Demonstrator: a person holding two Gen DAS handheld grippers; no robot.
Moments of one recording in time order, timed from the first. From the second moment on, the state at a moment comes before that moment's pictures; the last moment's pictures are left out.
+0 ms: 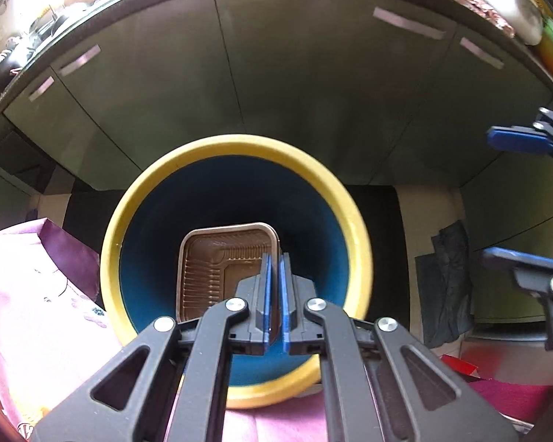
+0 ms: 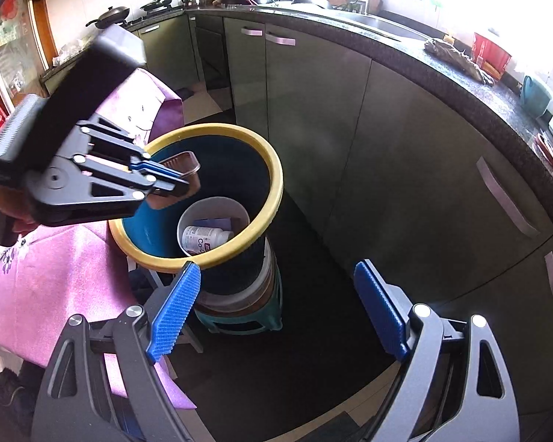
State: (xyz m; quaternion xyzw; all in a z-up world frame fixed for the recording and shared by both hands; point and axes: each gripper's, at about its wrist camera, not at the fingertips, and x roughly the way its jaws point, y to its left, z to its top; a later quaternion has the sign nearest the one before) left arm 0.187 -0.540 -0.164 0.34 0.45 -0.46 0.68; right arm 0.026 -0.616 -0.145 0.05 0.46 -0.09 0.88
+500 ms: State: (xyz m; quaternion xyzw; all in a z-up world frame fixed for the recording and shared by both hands) left arm 0.170 -0.408 -0.067 0.25 0.38 -0.44 0.77; right arm 0.031 -0.590 -0.133 0.03 0.46 -0.07 0.89
